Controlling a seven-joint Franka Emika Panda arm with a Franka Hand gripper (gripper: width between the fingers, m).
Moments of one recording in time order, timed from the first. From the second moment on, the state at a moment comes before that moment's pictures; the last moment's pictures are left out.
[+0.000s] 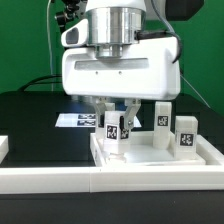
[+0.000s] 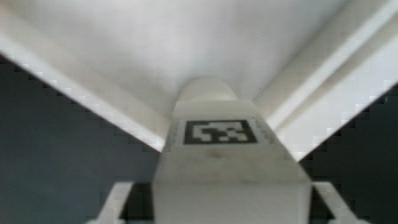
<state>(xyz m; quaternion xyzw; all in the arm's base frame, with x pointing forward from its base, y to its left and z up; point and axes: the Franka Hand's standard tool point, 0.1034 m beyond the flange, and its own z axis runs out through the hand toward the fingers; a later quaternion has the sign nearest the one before) 0.618 -0.016 0.080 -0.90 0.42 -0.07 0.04</state>
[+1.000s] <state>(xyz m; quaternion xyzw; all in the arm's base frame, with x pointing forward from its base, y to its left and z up) 0.616 -0.024 0.079 -0.71 0.70 -0.05 0.07</state>
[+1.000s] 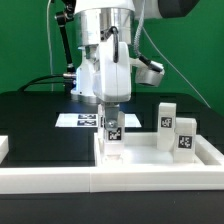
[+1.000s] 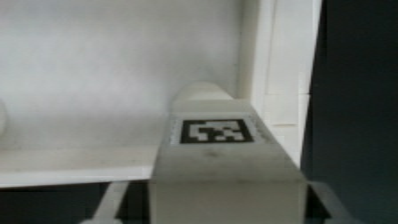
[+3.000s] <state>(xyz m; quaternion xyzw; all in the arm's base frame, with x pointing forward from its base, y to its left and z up) 0.618 -0.011 0.084 -0.99 0.12 -0.07 0.01</state>
